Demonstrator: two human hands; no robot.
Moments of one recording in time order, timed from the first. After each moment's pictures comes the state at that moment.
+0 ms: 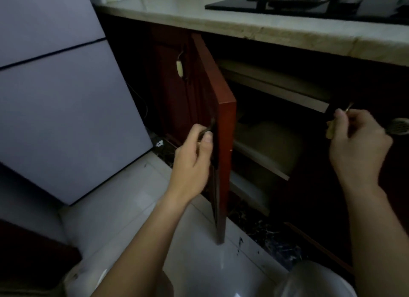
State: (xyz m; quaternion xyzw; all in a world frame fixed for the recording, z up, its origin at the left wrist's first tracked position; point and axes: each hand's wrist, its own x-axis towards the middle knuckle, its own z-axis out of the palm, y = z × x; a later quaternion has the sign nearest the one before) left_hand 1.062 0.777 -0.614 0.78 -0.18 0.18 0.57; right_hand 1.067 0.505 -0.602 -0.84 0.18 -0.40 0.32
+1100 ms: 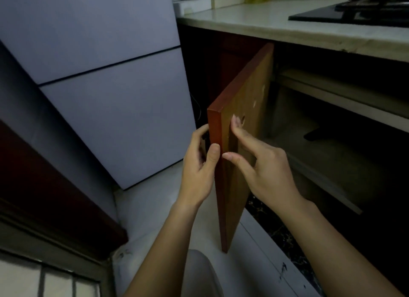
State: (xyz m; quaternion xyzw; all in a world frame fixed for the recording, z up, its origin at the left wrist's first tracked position) left_hand 1.065 0.891 -0.625 0.73 -0.11 0.26 0.62; right_hand 1.074 0.739 -0.600 -0.82 -0.29 -0.16 0.48
